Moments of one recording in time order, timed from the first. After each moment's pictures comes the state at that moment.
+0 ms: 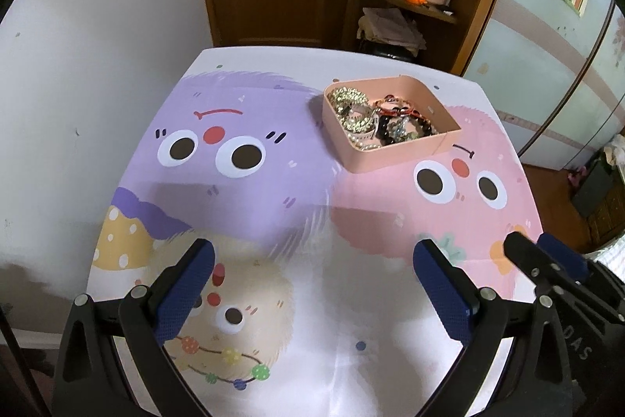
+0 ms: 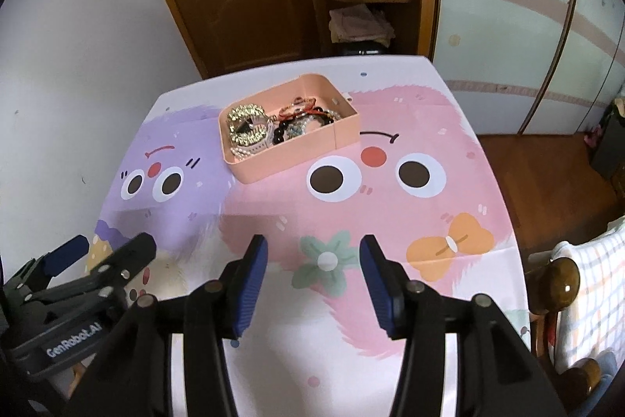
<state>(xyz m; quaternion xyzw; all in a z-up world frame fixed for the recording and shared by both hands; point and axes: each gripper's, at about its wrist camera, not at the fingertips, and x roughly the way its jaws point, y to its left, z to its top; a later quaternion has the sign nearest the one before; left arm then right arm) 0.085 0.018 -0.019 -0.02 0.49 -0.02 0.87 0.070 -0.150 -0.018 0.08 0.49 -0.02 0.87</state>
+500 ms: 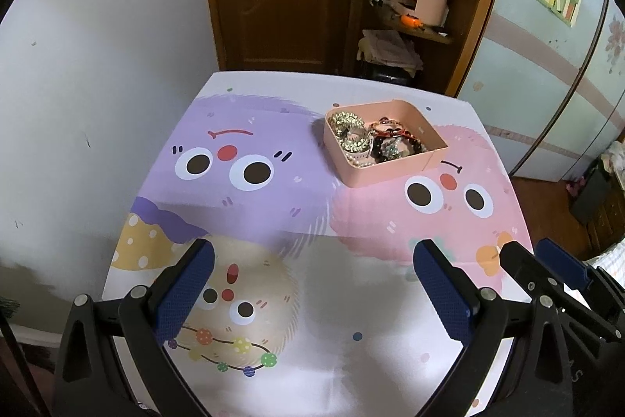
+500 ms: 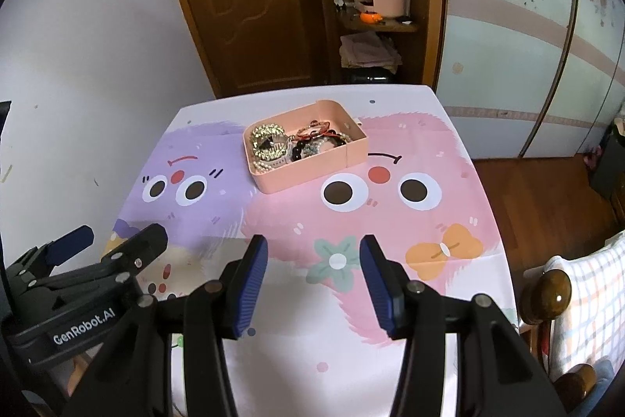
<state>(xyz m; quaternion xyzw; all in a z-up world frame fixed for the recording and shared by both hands) 0.055 0.021 0.018 -0.02 0.45 -0.02 0.89 0.039 -0.138 0.014 0.06 0.46 -0.01 0.89</state>
